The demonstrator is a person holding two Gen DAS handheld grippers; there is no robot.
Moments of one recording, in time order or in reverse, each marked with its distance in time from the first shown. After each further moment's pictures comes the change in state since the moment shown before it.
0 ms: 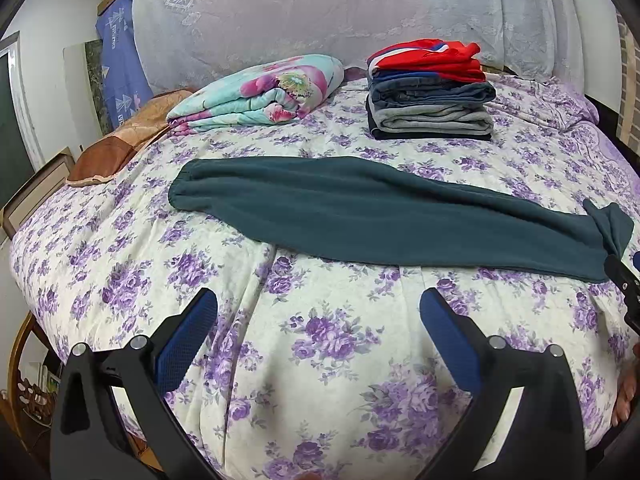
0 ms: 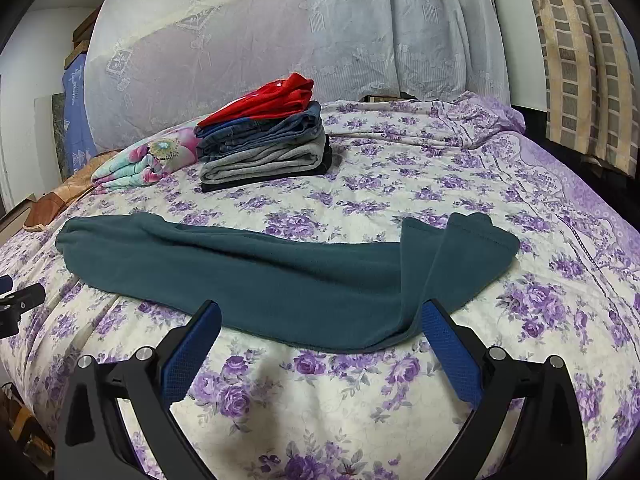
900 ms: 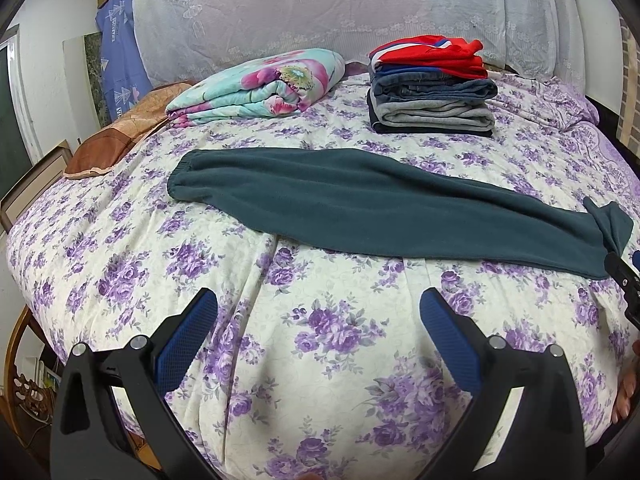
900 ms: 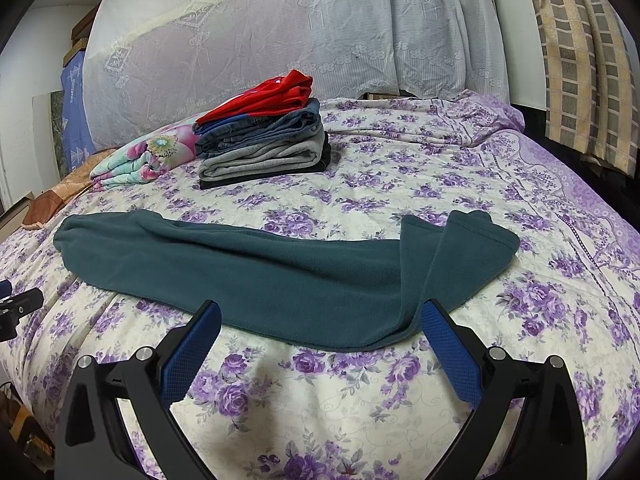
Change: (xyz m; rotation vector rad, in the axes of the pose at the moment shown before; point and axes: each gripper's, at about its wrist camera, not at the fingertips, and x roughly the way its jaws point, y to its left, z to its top) left arm 0.004 0.004 -0.005 -0.009 0.014 -0.007; right arm 0.000 0.000 -0.001 -0.002 0.005 -0.001
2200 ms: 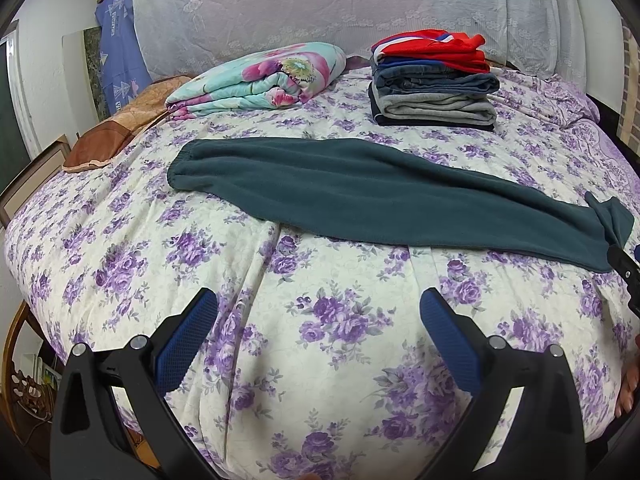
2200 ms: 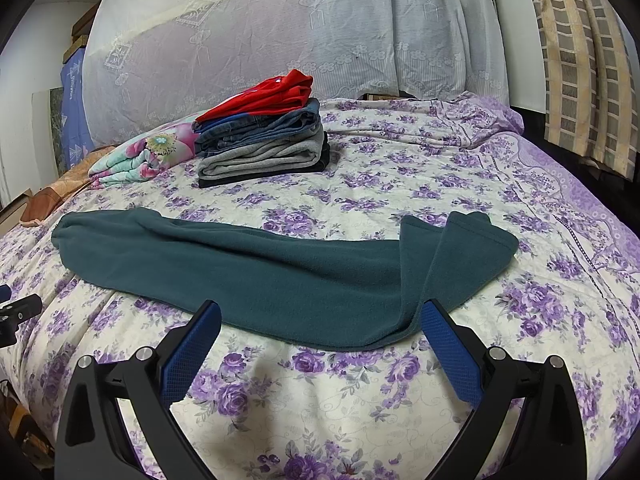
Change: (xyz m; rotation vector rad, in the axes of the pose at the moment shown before) left arm 0.003 0.004 -0.007 -0.007 0.018 -0.007; right arm 0.000 0.004 0.002 -0.006 0.003 -0.006
